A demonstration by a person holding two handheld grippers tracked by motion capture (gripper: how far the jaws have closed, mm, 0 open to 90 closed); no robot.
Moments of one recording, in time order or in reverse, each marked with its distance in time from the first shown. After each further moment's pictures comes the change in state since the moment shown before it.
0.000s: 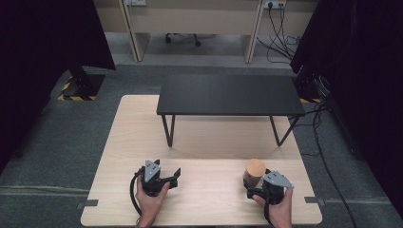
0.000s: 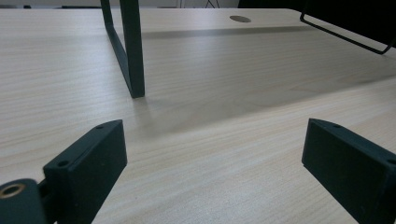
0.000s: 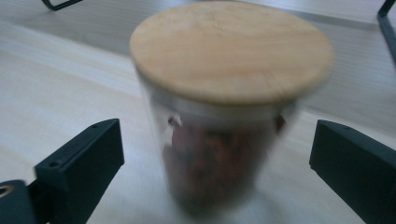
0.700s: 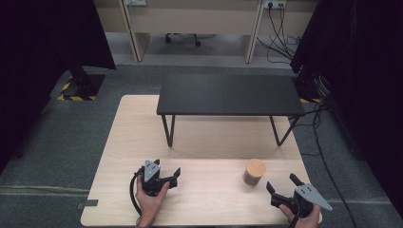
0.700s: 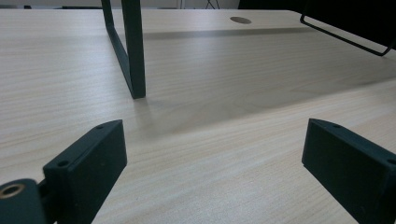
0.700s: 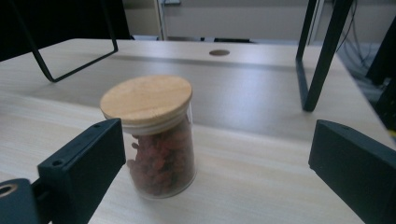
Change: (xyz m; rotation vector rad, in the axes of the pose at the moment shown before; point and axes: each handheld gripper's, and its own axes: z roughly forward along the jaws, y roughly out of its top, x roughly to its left) left arm 0.000 0.000 0.000 -0.001 0.002 0.002; right arm -0.024 -0.038 -0.060 -0.208 -0.057 0.113
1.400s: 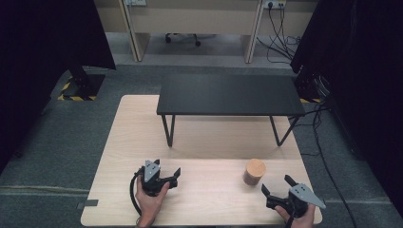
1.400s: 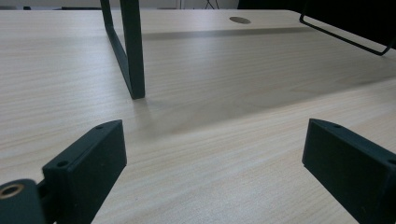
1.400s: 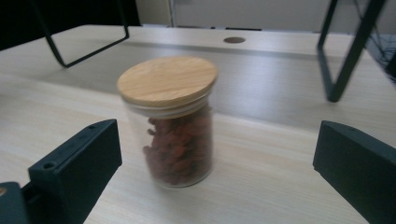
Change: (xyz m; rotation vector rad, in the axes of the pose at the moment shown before) left arm 0.000 0.000 0.000 -0.002 -0.002 0.001; right arm 0.006 -0.001 0.010 0.038 0.043 -0.023
